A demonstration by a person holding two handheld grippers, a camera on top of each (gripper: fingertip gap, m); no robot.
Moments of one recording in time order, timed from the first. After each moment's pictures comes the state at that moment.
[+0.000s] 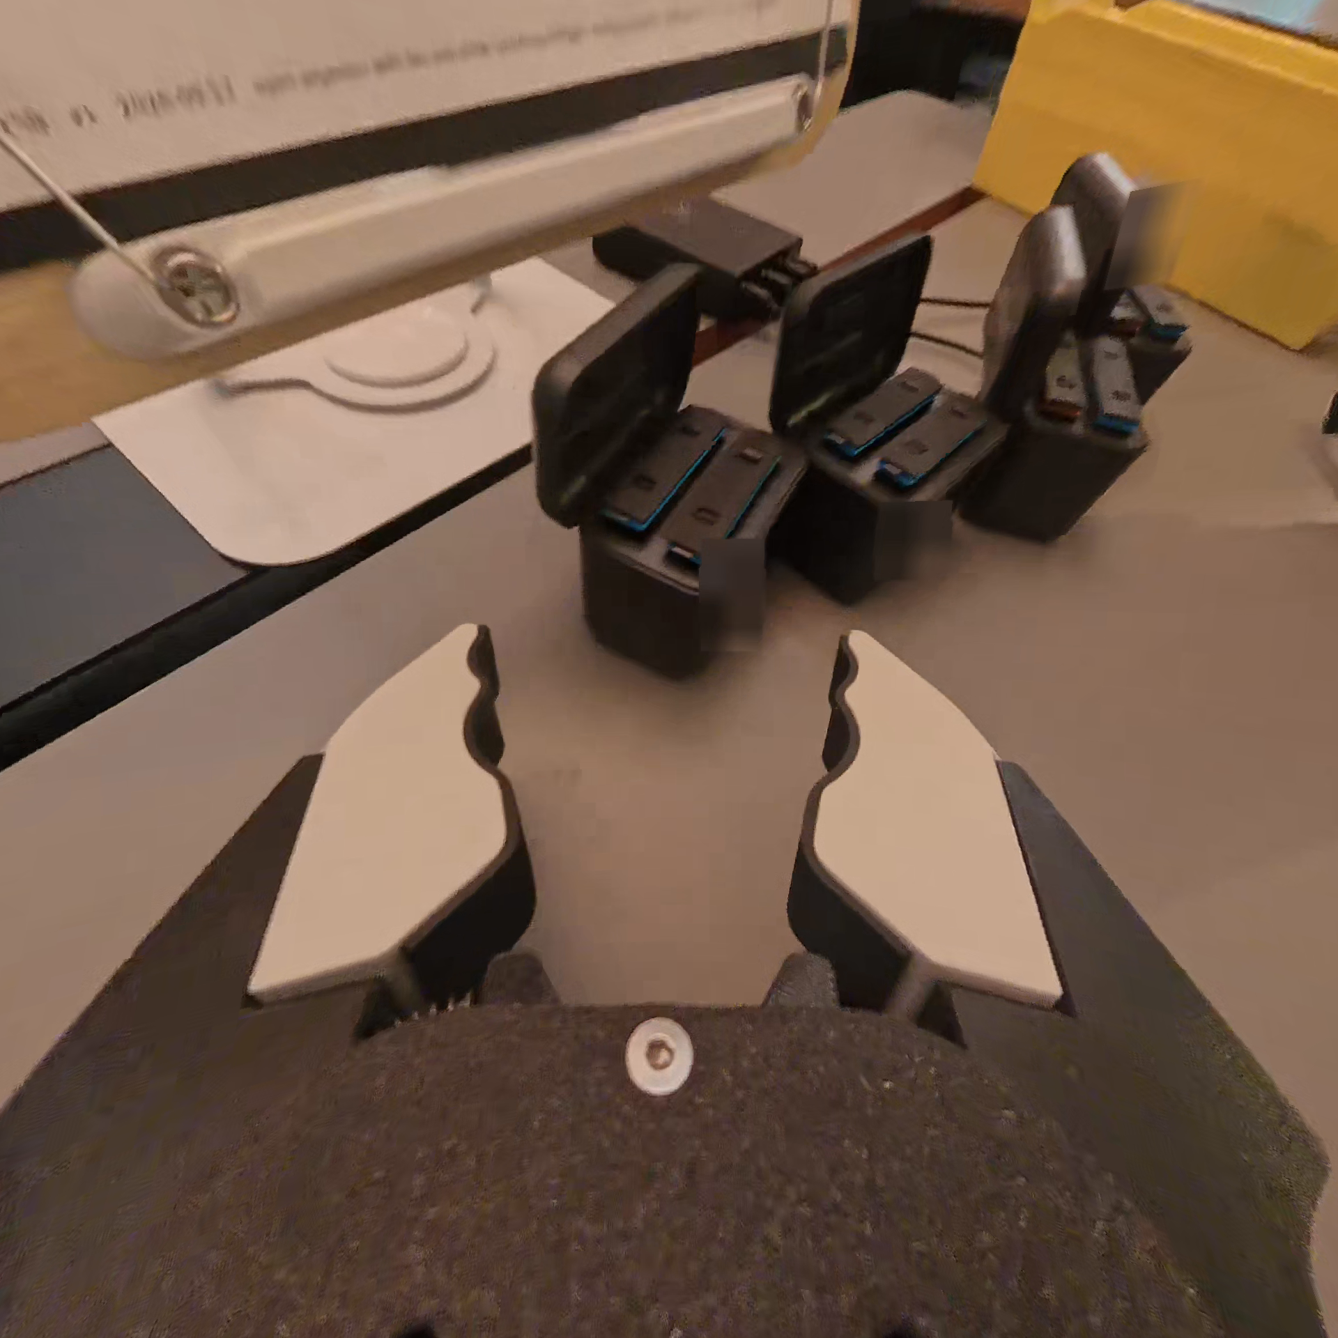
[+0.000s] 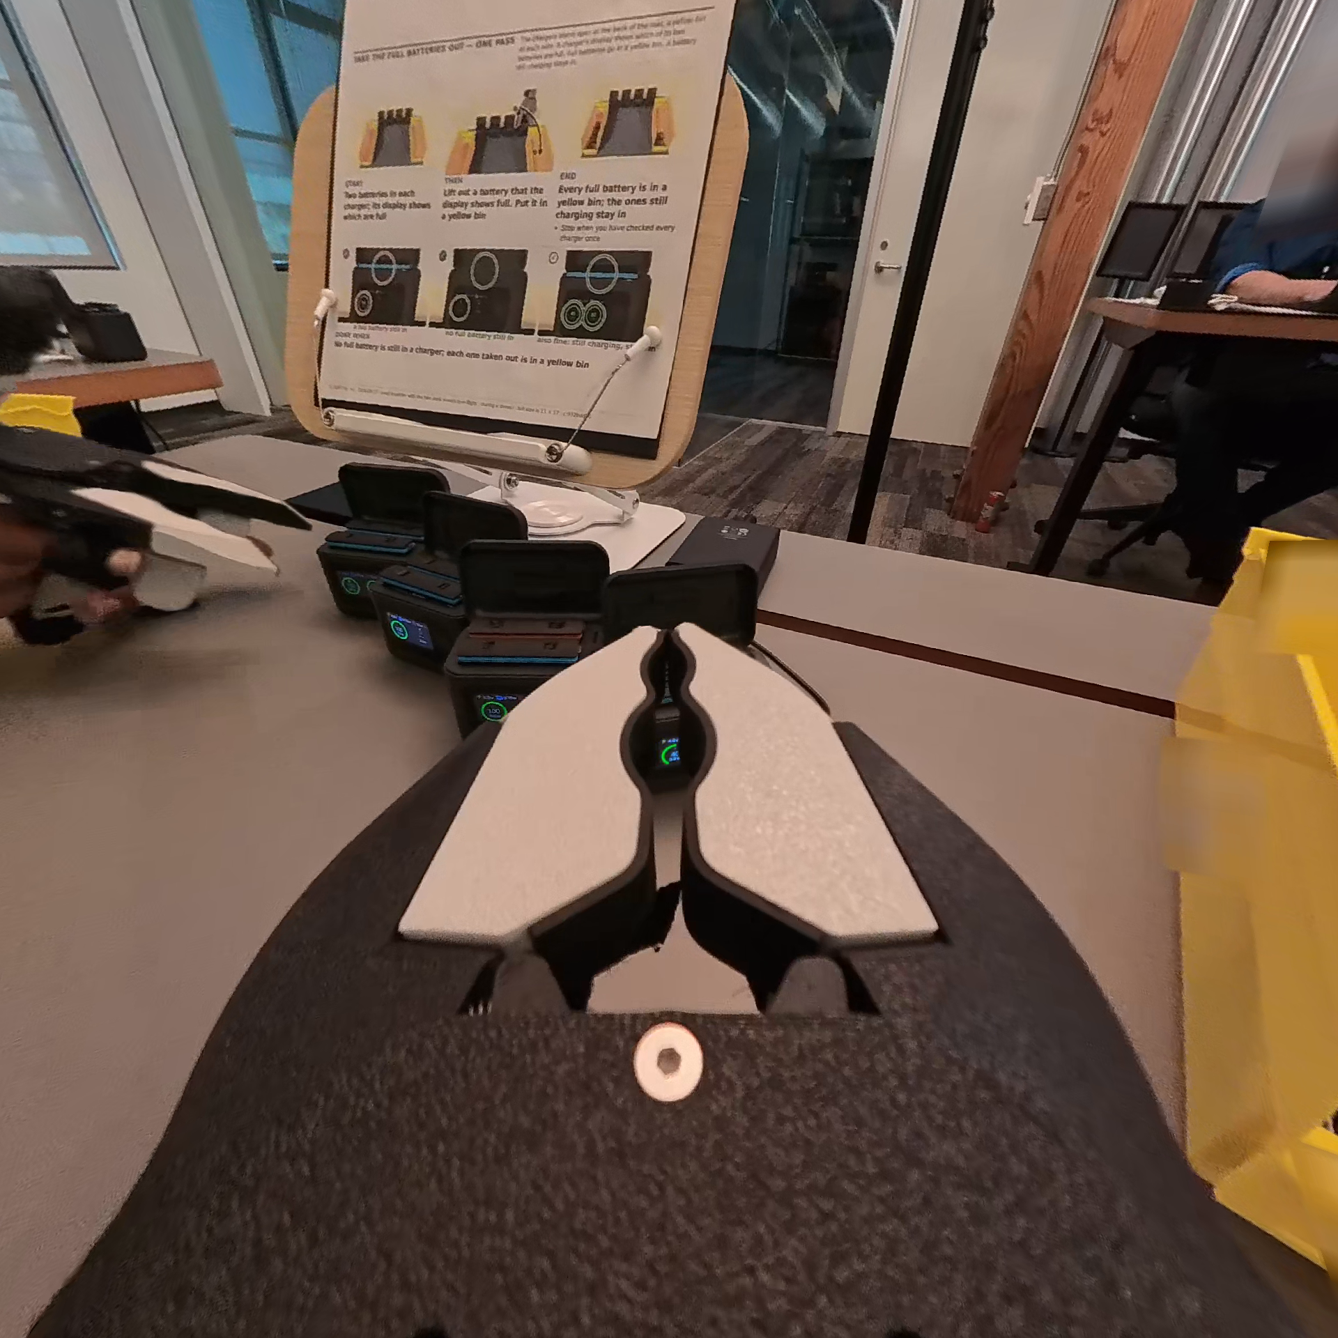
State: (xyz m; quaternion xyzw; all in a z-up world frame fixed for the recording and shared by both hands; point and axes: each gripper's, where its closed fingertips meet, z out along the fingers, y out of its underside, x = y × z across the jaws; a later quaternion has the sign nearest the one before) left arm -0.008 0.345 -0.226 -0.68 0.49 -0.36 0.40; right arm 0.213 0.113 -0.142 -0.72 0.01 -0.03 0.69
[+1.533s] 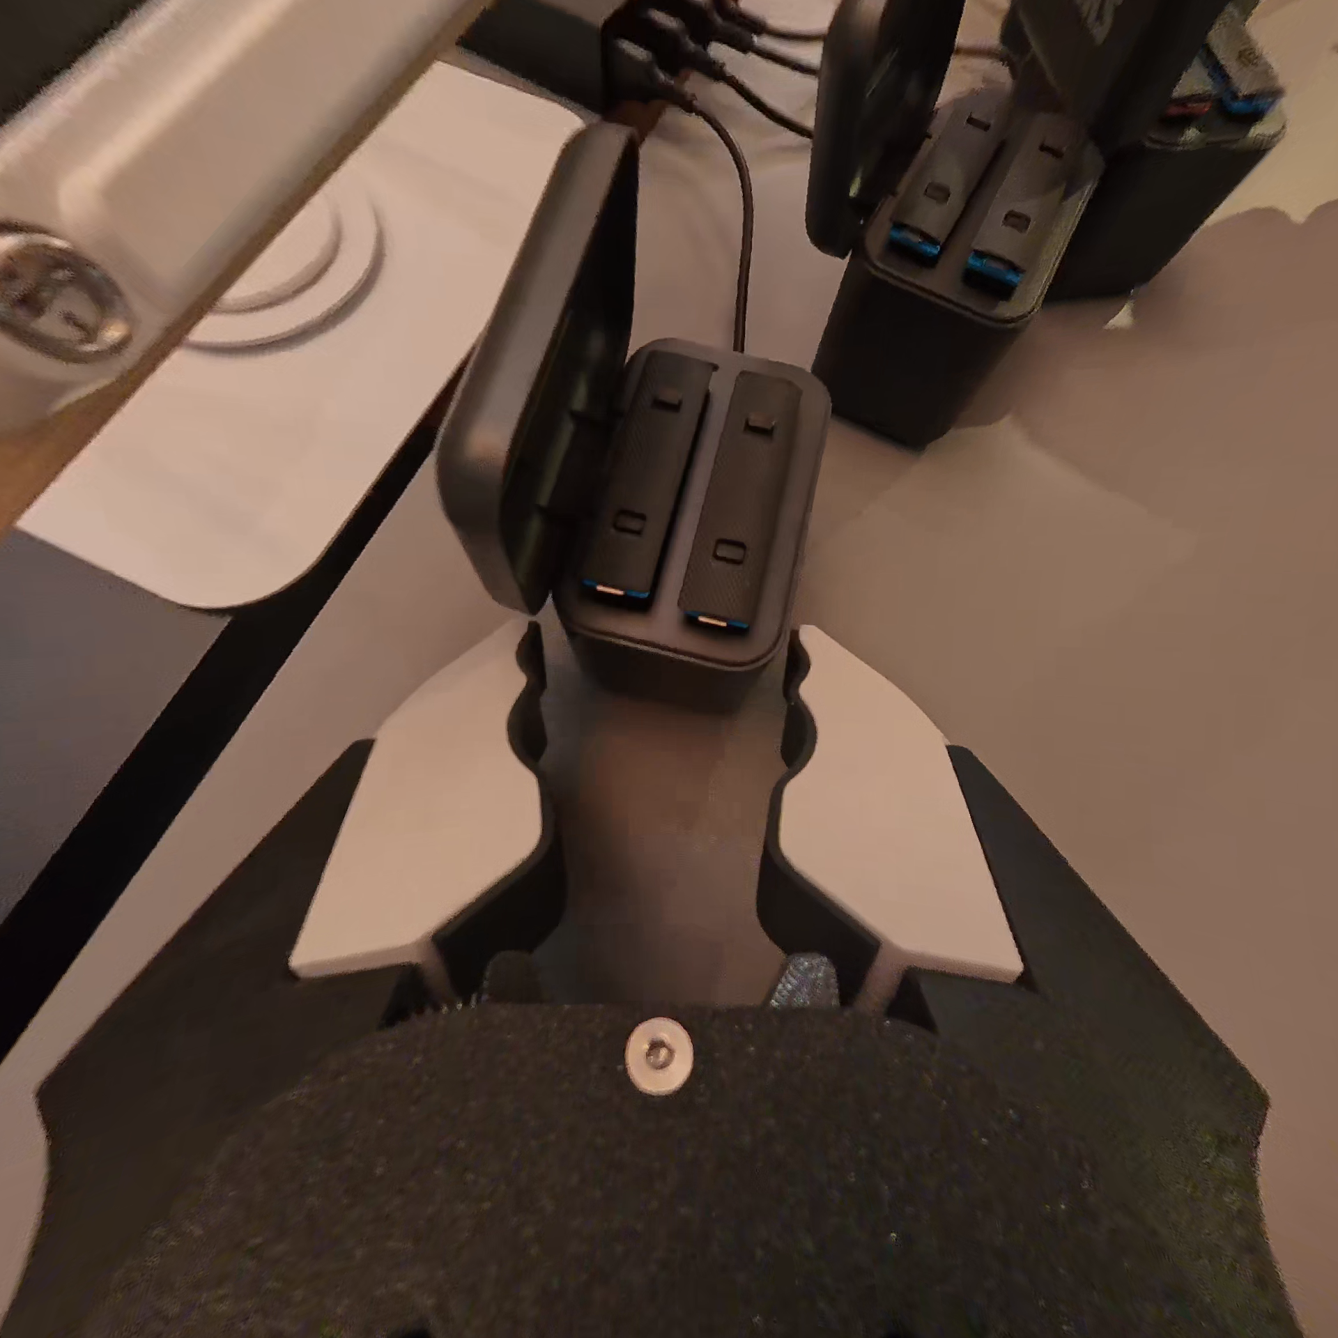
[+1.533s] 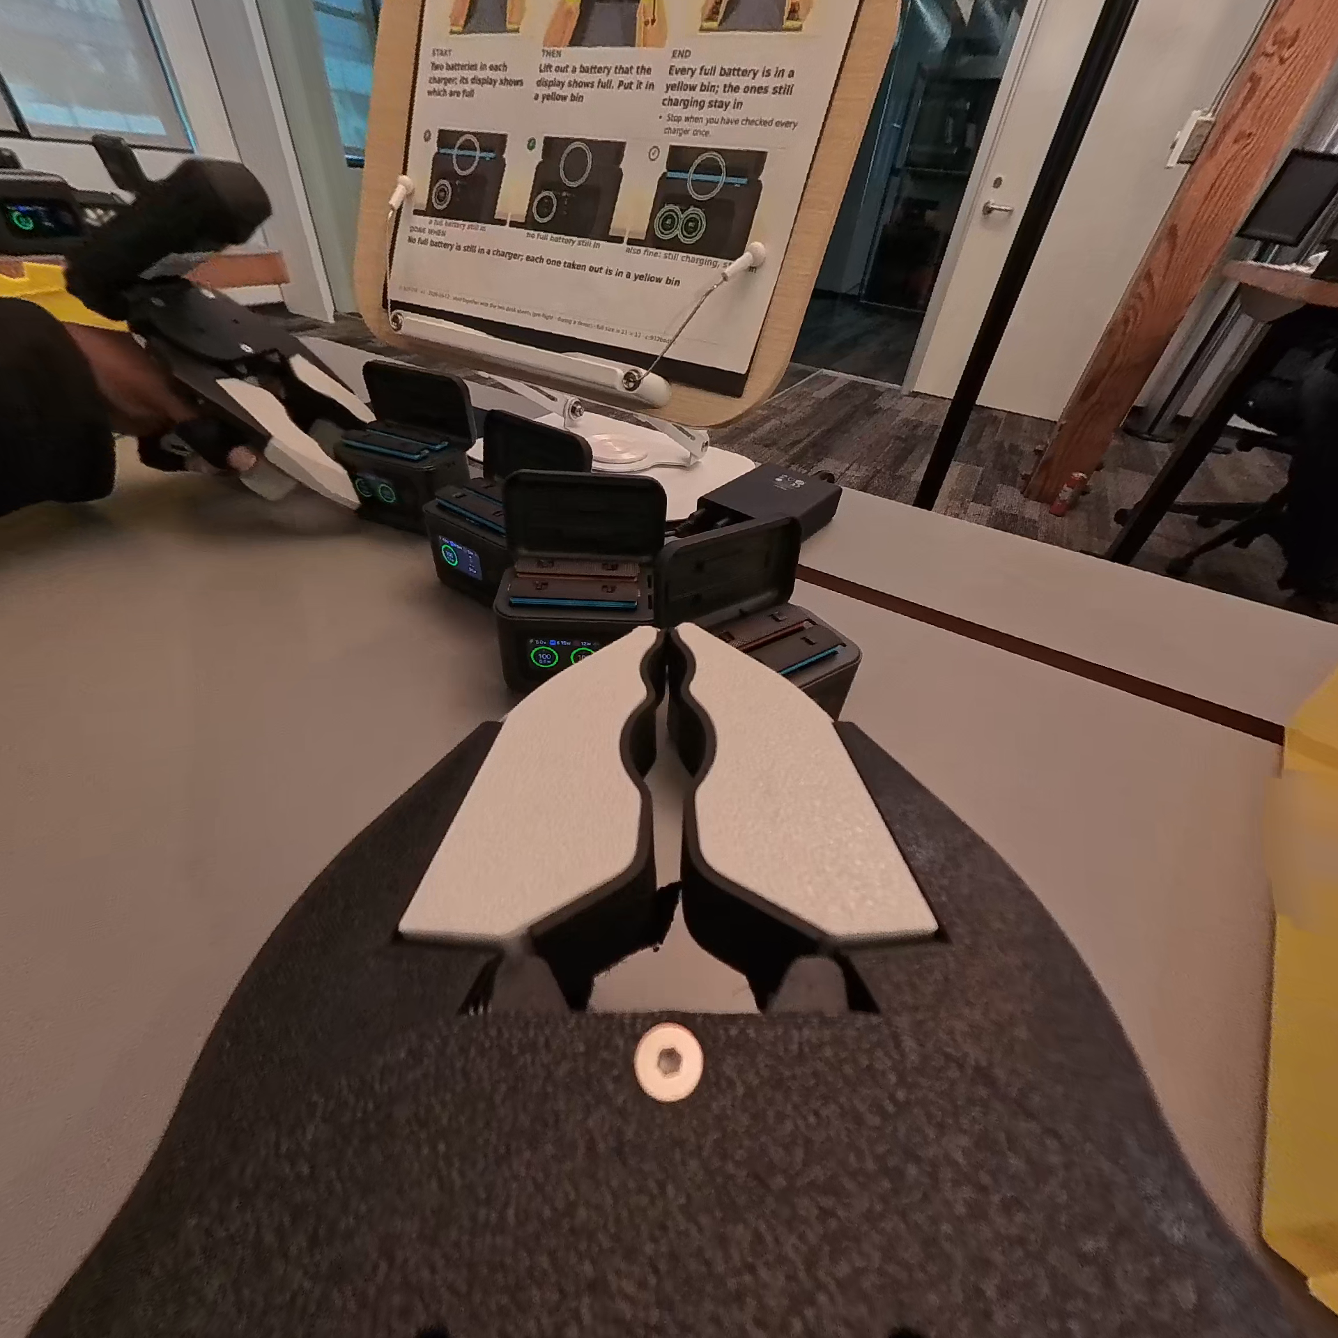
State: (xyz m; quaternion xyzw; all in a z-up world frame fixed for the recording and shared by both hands) left arm -0.012 0.369 -0.256 -0.64 0.65 -0.31 0.28; right arm 0.191 0.121 -0.162 -0.75 -0.05 -0.01 0.66
